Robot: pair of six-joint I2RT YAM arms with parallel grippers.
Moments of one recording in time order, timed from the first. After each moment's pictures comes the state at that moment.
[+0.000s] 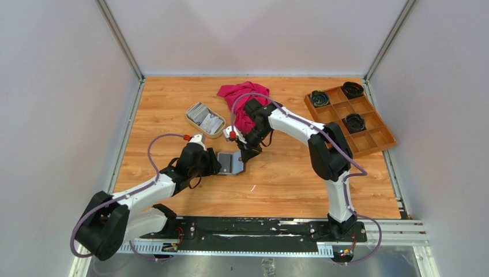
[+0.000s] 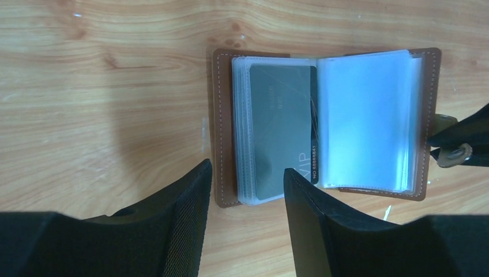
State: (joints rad) left arm -0.52 1.05 0.34 0.03 -0.07 -0.61; right arm 0.69 2.06 1.66 -1.01 -0.85 -1.15
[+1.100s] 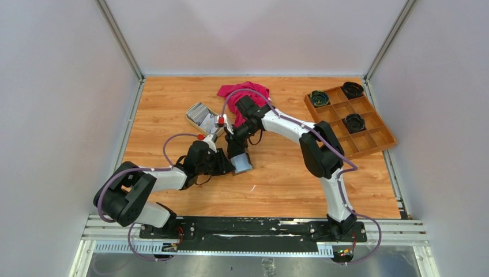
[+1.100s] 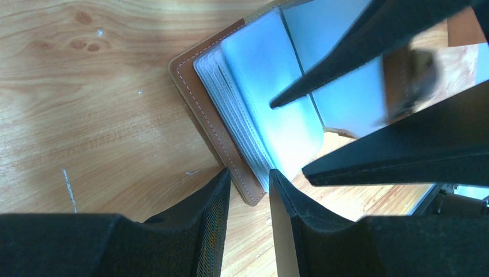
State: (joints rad) left arm -0.52 1.41 0.35 0.43 0.28 -0.67; right arm 0.72 2.13 1.70 -0.68 -0.91 -0.68
